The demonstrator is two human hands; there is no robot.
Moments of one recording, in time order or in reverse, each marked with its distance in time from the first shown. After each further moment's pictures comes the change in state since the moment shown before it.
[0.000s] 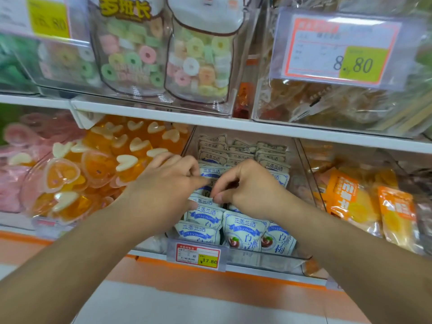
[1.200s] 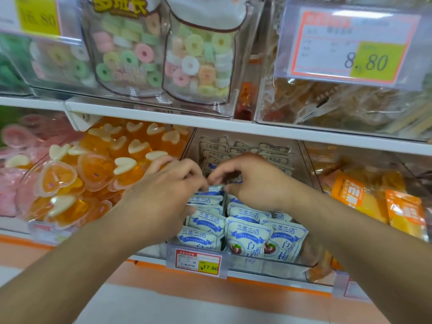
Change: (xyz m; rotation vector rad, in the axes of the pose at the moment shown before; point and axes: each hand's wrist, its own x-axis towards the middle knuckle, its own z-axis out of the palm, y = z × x) left_hand -0.009 0.001 0.001 -0.176 0.032 -0.064; right_hand 0.018 0.002 -0.019 -0.196 -0.052 -0.173
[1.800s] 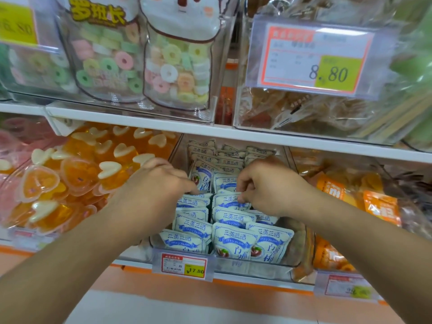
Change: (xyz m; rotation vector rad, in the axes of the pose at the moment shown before) left_hand 0.020 -0.011 0.018 0.109 0.128 0.122; right_hand -0.031 0.014 -0.028 -0.419 0.046 0.195
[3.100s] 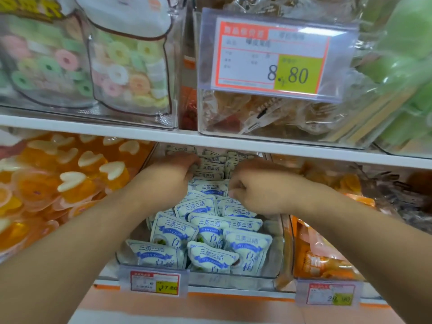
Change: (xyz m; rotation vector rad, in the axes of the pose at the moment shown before) left_hand 0.081 0.023 0.015 -0.384 -0.165 -0.312; right_hand 0.010 0.034 -0.010 -0.163 -0.121 -0.093
